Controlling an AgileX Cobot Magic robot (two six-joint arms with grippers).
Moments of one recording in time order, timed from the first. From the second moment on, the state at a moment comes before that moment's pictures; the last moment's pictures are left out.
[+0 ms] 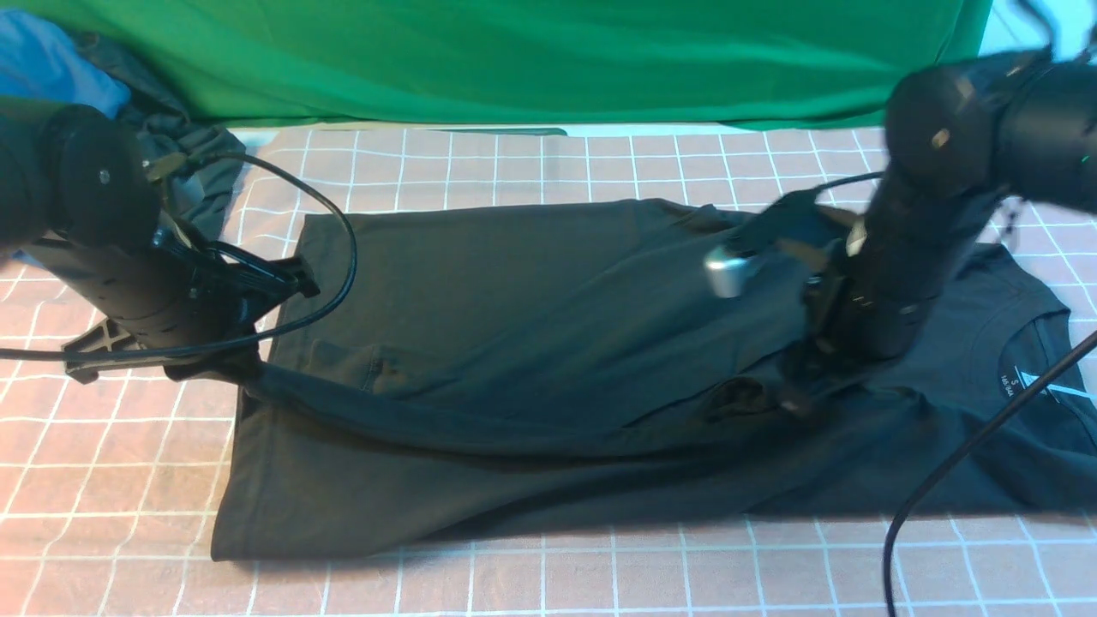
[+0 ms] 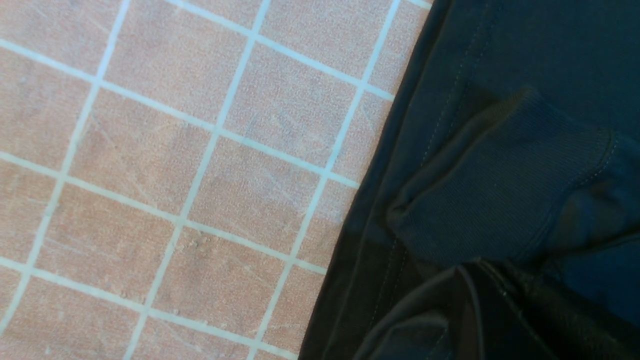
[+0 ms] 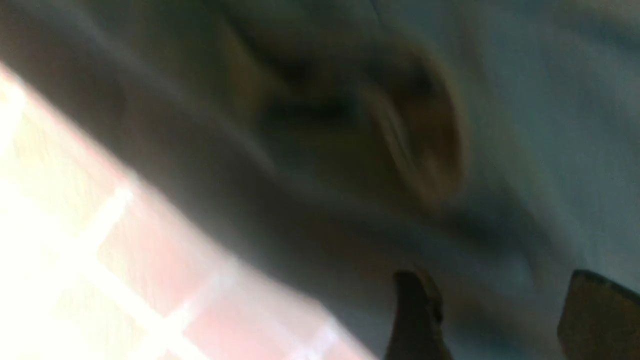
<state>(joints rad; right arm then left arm) 0.40 1.82 -1.31 0.07 0.98 -0.34 -0.10 1.57 -1.05 0.06 0.79 -0.54</state>
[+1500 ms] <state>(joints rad) 0.41 1.88 -1.37 0.12 0.90 -0.25 -0.10 1.57 -1.11 0.06 0.82 -0.53</state>
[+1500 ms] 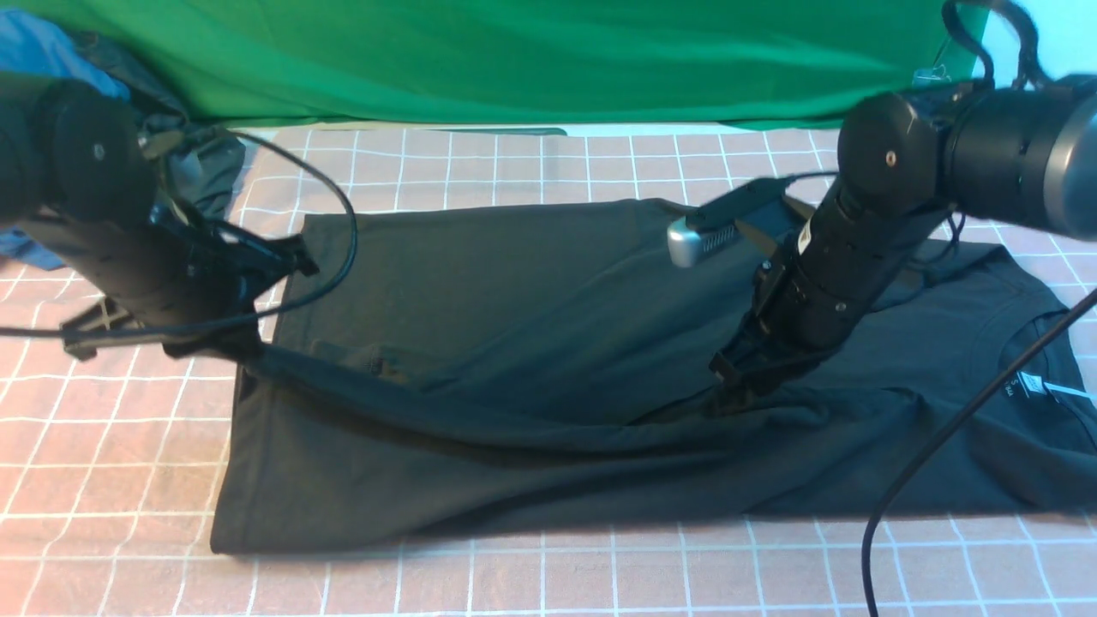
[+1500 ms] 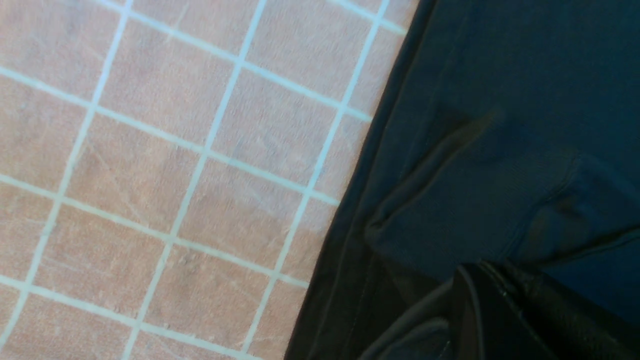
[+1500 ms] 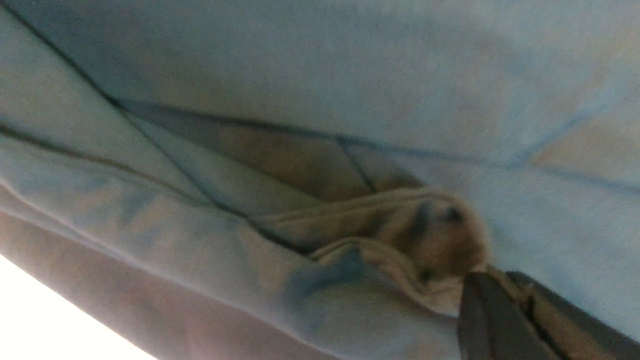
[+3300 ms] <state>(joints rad) 0.41 2.01 -1.43 0.14 0.95 -0.16 -0.10 1.57 -1.14 0.06 0.84 -0.54</state>
